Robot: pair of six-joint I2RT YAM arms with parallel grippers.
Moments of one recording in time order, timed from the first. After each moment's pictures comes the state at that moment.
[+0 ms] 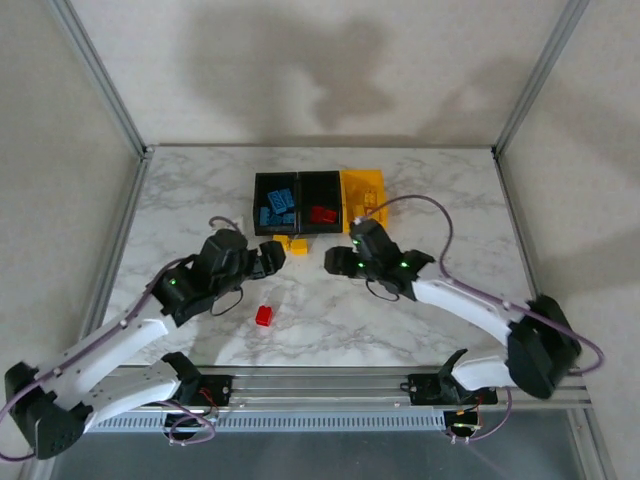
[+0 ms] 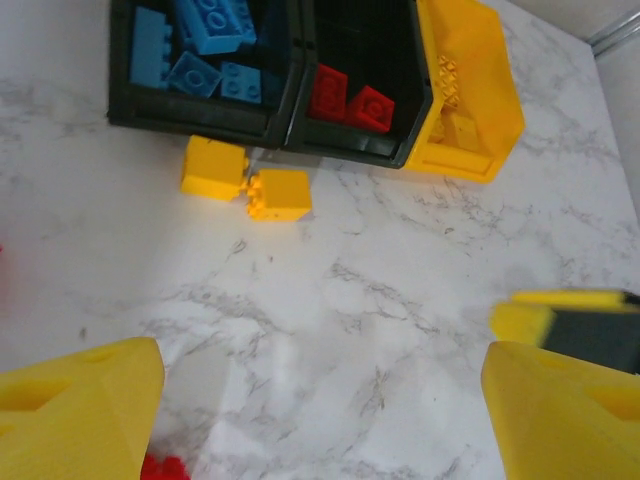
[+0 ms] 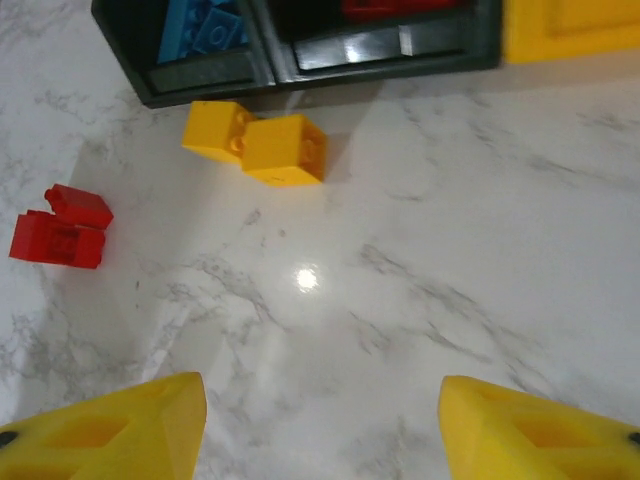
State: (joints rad) left arm -0.69 0.91 0.81 -0.54 -0.20 -0.81; right arm 0.82 1.39 0.91 -0.30 0.02 0.69
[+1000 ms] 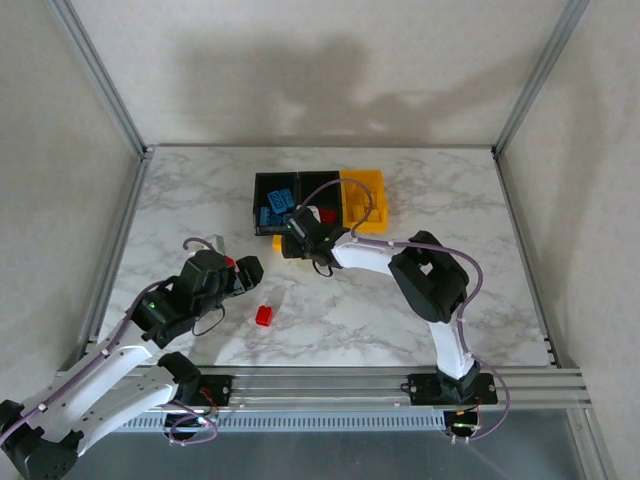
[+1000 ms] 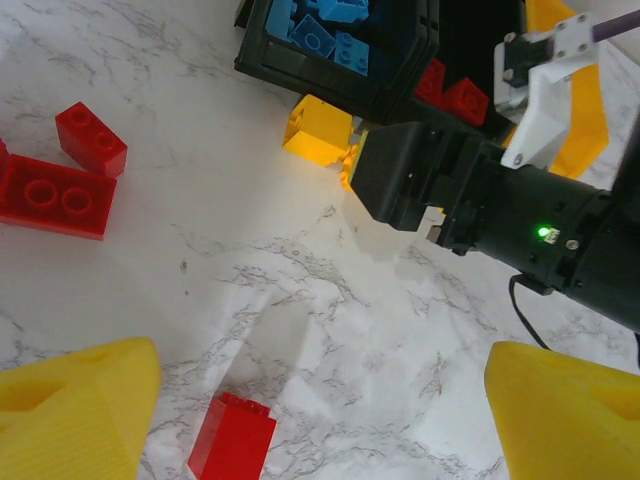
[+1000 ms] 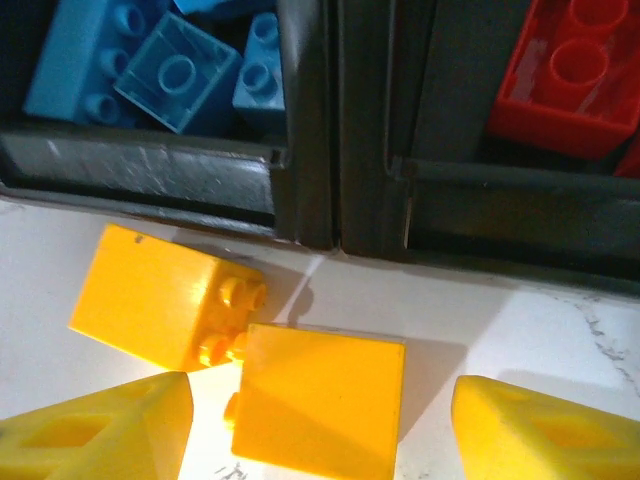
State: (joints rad) left arm -0.62 0.74 0.68 -0.64 -0.22 -0.89; right arm 0.87 2.05 1.36 -0.20 0.19 0.59
